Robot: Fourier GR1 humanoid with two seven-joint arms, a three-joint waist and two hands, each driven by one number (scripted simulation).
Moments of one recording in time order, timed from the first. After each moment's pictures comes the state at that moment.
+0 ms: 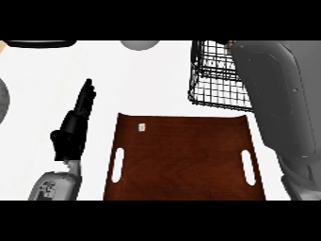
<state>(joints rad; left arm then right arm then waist) -0.16 0.04 -0.08 -1.53 -0.15 0.19 0.03 -1.19 -0.12 -0.03 -1.32 1.19 0.54 1.01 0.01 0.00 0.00</state>
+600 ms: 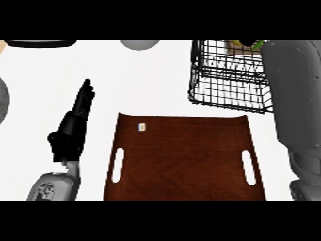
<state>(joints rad) -0.15 0.04 -0.08 -1.55 -0.16 0.18 0.04 -1.09 -0.16 -0.19 -1.23 1.19 0.38 0.95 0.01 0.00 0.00</state>
